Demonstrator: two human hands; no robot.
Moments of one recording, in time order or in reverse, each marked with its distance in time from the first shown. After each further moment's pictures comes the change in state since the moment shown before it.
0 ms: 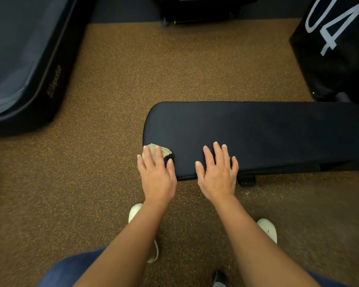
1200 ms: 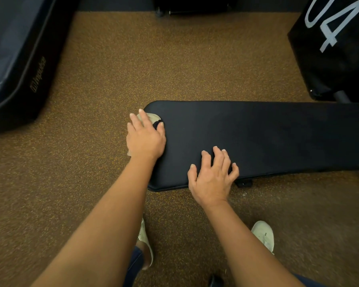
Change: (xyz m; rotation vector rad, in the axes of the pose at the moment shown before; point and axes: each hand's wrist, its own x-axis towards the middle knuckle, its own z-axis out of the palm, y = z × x) left_hand 0.127 0.009 -0.005 0.103 -0.146 -0.108; right_hand 0.010 -0.021 0.006 0.003 0.106 0.124
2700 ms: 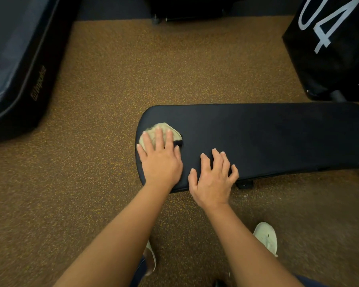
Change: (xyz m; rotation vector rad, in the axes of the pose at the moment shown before) left_hand -0.060 0.016 0.014 0.168 0.052 0.219; right_hand -0.002 0.002 -0.003 -0.002 -0.008 -0.018
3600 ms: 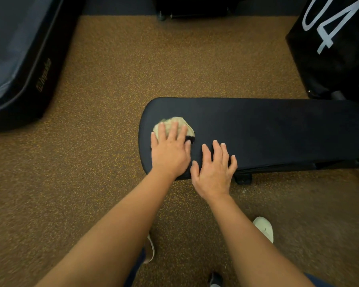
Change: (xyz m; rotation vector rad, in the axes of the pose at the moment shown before) left_hand -0.006 0.010 -0.003 0.009 -0.046 0.160; right_hand -0.006 0.008 -0.002 0.028 -0.042 -0.057
